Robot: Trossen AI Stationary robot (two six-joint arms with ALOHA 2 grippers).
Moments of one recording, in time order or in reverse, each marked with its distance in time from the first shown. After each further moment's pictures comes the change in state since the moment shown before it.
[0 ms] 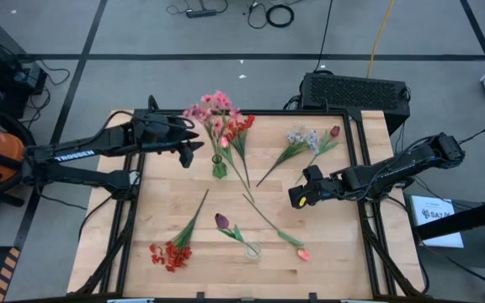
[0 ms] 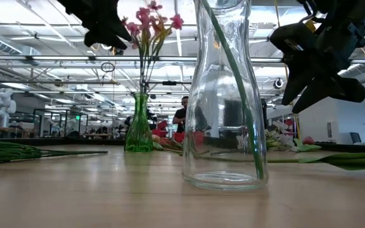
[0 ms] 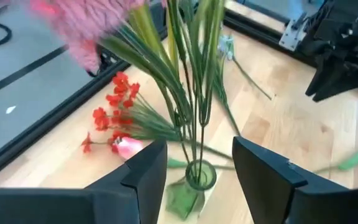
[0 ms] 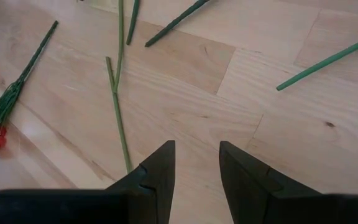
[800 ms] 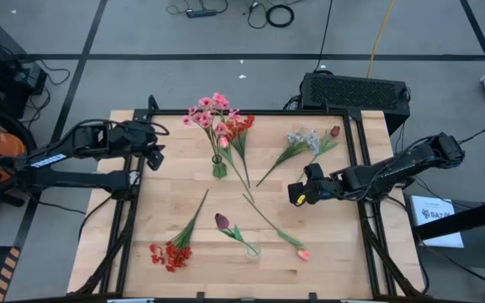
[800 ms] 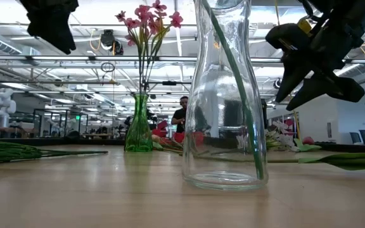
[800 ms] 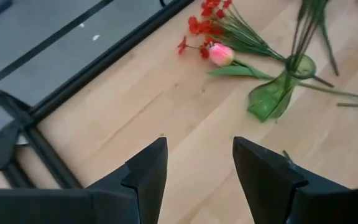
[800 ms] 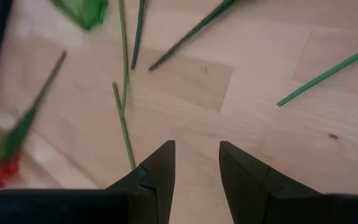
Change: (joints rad) left arm -0.029 -0.217 0.046 -0.598 -0.214 -0.144; right arm 0.000 0.000 0.000 0.022 0.085 0.081
